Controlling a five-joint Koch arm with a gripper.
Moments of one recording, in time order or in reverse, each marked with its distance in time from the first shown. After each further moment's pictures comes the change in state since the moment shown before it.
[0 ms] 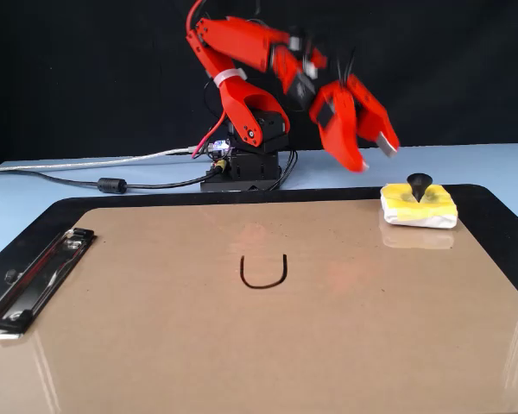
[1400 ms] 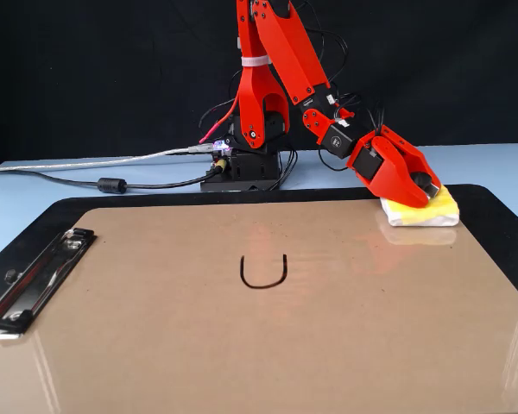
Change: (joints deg) arm -1.0 -35.8 -2.4 -36.7 4.0
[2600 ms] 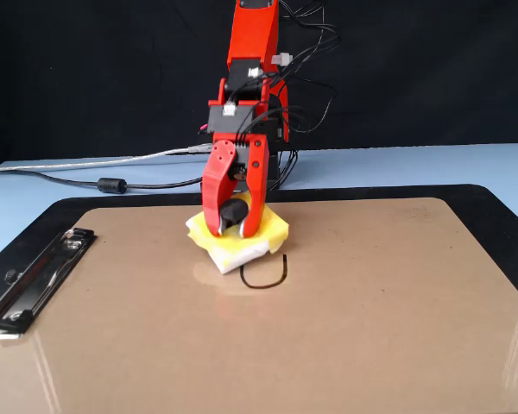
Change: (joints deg) arm 60.6 10.5 -12.8 39.9 11.0
